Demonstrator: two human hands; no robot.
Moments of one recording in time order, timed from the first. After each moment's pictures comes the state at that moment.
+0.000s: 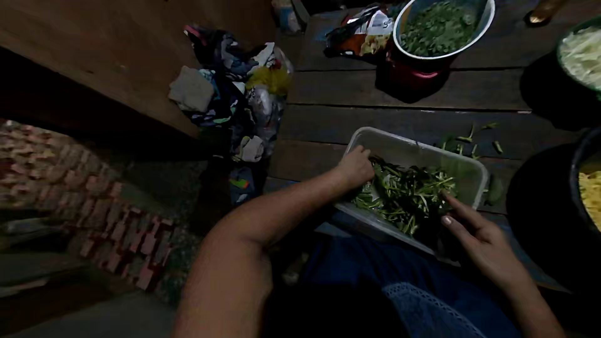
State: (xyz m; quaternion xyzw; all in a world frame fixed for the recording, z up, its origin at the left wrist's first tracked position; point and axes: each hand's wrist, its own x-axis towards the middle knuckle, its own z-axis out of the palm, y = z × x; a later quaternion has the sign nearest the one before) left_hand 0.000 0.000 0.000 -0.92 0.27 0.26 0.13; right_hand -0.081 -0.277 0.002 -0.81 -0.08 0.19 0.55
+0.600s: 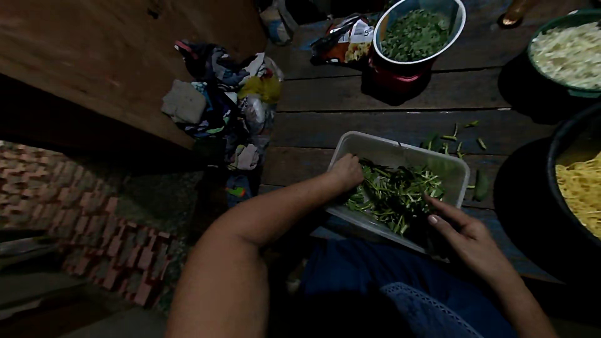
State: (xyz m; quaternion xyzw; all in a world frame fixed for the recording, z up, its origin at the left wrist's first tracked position) left_hand 0.008 -0.007 -0.016 -0.88 0.29 0.32 0.20; right_hand -0.082 -0.279 0.003 -0.79 -0.11 0.20 0.57
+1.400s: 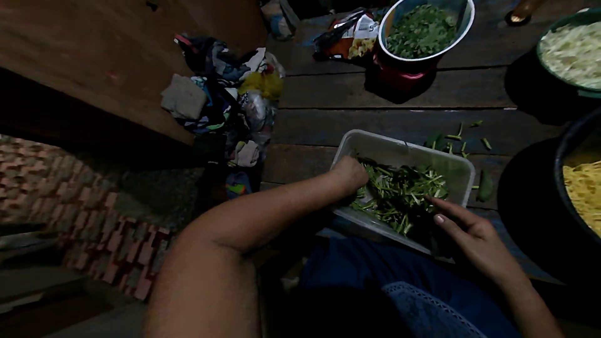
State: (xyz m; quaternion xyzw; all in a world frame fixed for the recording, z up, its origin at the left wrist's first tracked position) left_hand -0.008 -0.022 0.030 -0.88 0.21 0.39 0.17; right_hand -0.079 -0.280 0.002 -0.77 -0.09 0.21 0.59
